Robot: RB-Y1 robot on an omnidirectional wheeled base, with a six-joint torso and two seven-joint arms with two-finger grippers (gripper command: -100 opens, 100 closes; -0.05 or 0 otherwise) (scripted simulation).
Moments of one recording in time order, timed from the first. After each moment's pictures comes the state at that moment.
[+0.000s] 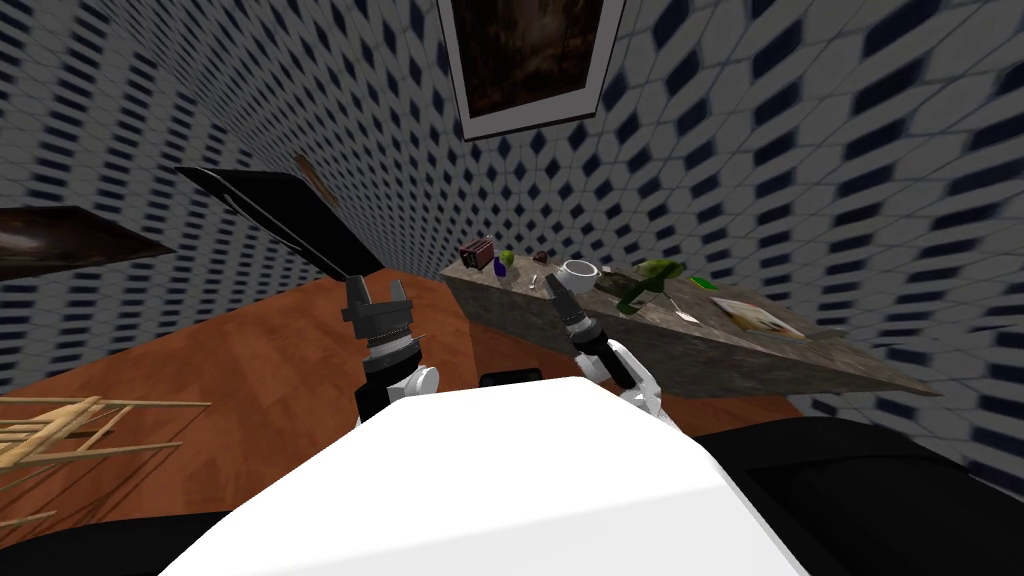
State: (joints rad) left arm 0.55 -0.04 -0.06 -2.38 0.09 -0.52 -0.05; right arm 0.43 -0.50 0.20 -2.33 0.06 -0.38 0.08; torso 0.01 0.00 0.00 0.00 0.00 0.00
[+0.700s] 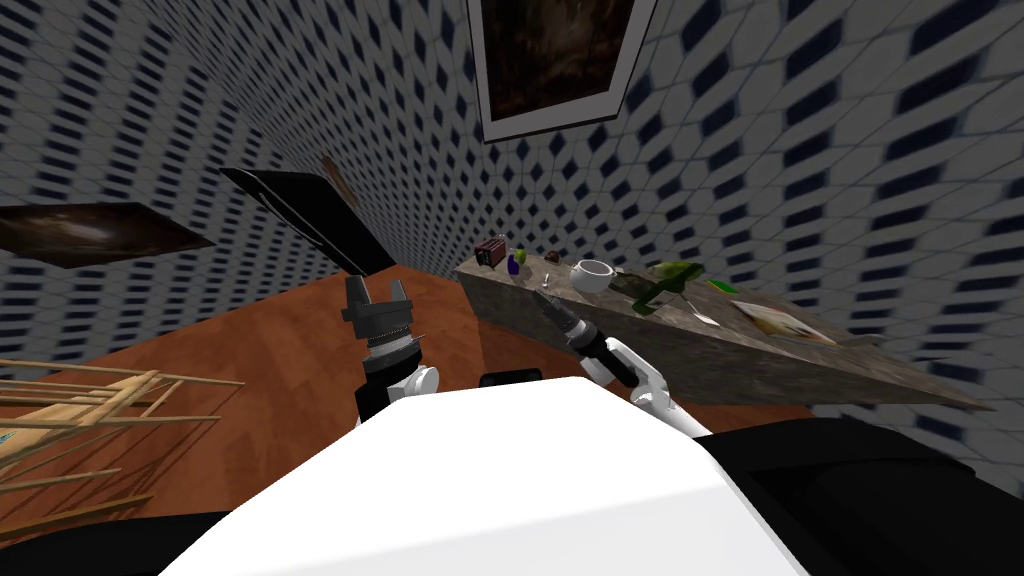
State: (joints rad) left arm 0.55 -0.04 -0.06 -2.38 0.09 -0.52 -0.05; right arm 0.40 -0.70 0.27 -2.30 0.09 -0.38 0.19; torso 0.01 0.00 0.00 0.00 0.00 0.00
